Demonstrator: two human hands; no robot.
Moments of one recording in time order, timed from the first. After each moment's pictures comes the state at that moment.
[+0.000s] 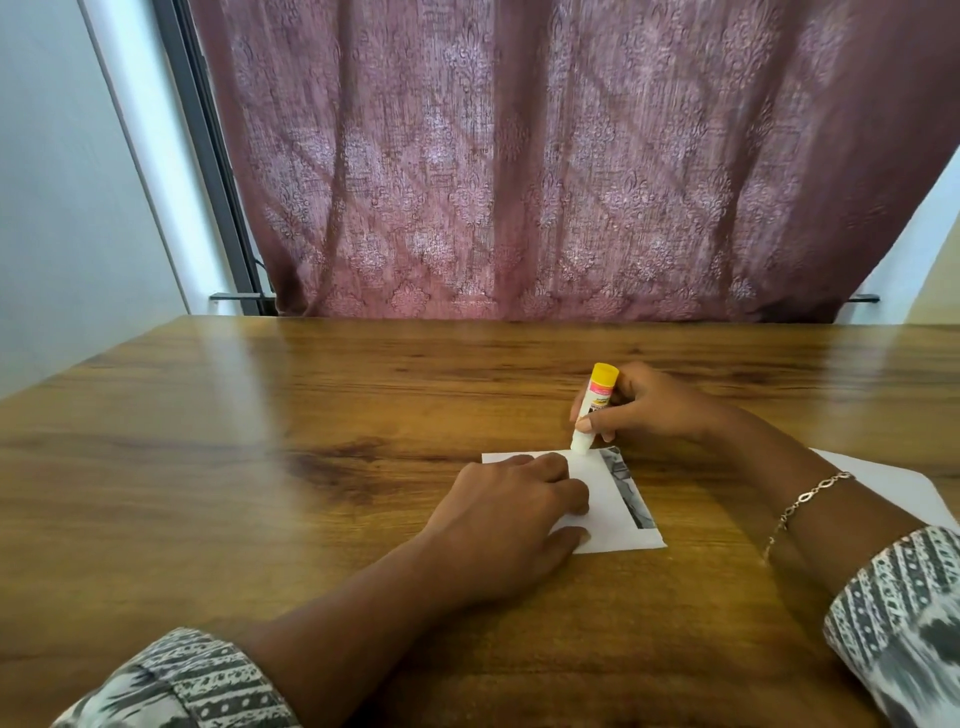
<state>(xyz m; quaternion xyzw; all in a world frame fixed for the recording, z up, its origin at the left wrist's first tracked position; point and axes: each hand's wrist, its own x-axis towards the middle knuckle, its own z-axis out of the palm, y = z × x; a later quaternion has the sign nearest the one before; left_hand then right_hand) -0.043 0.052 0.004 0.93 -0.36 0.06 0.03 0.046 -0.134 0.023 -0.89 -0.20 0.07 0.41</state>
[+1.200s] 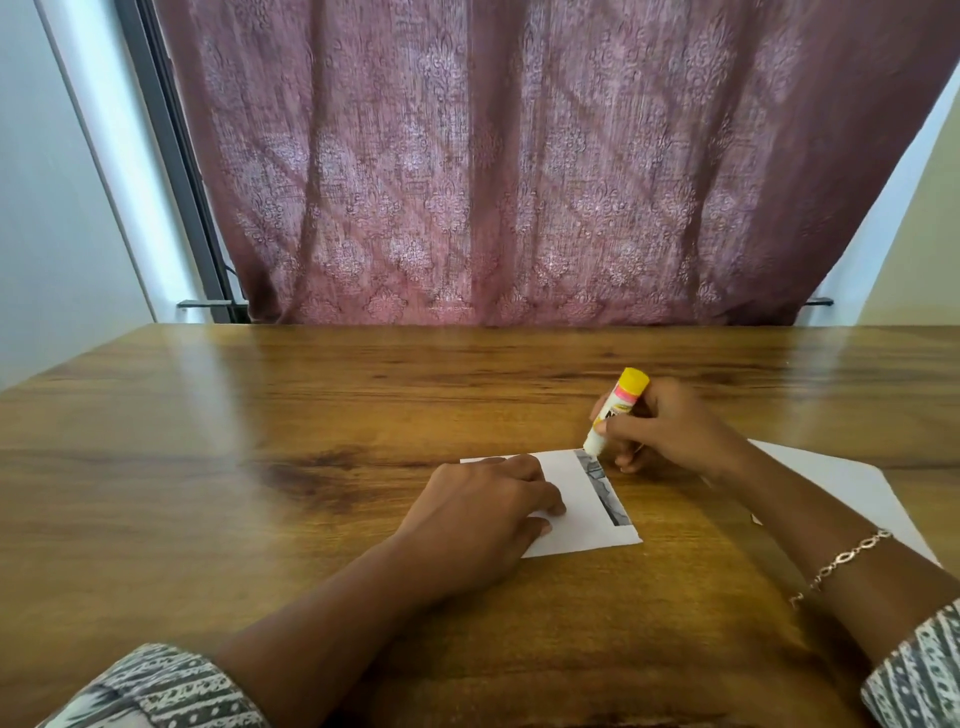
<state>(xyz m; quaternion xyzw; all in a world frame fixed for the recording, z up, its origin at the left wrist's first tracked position) -0.038 0.059 0.001 0.93 -0.35 0.06 0.05 0.010 -0.150 0.012 -0.87 -0.09 -0.04 0.48</state>
